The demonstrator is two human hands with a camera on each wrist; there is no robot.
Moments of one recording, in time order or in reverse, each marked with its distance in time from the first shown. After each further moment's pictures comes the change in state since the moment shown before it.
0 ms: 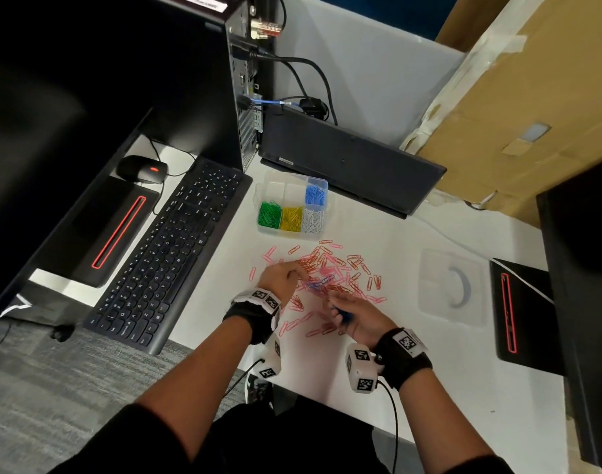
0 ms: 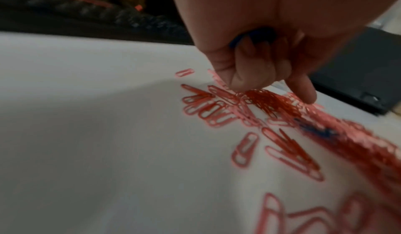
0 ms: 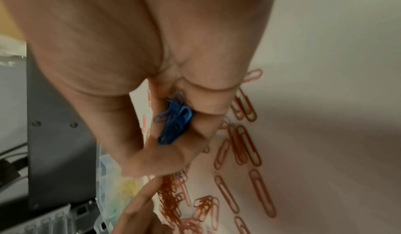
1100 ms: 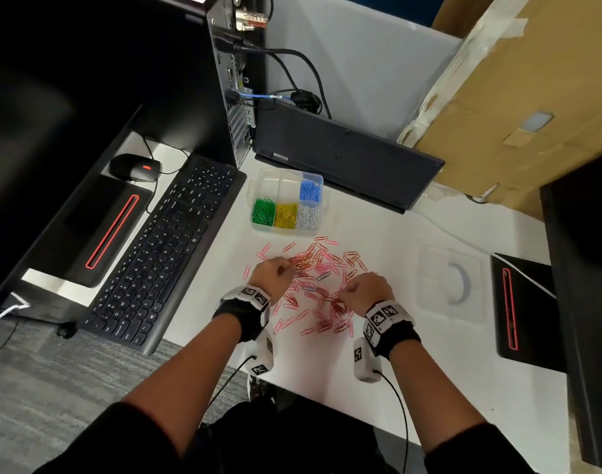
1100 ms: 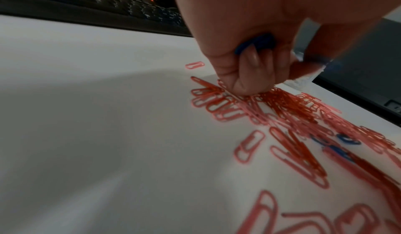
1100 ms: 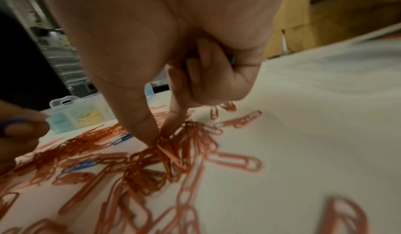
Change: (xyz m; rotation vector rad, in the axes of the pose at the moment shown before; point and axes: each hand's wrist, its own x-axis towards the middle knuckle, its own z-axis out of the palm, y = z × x) left_hand 0.006 -0.003 -0.001 0.056 0.052 -0.062; right_hand 0.013 -0.037 -0.008 -1.458 0.519 -0.265
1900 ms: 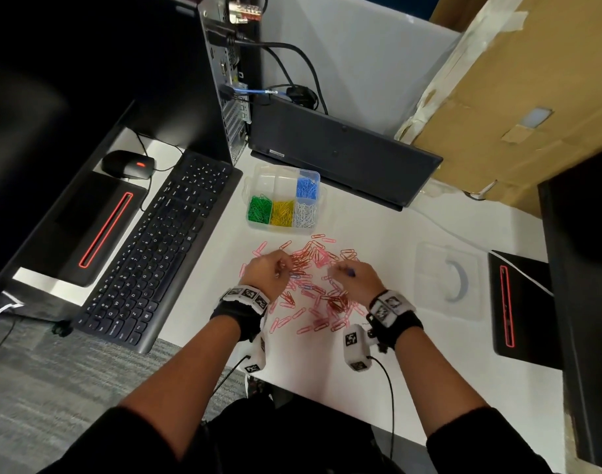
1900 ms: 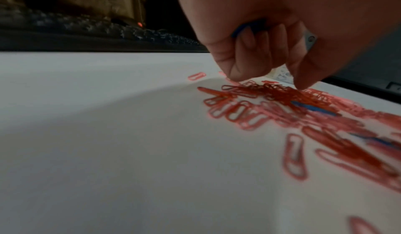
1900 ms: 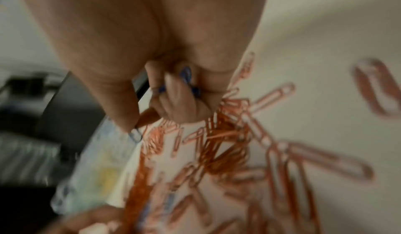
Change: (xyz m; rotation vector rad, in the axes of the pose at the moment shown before) left_hand 0.000 -0.004 -0.001 0.106 0.071 0.140; right_hand 0.014 -0.004 0.000 0.560 -0.138 -0.073
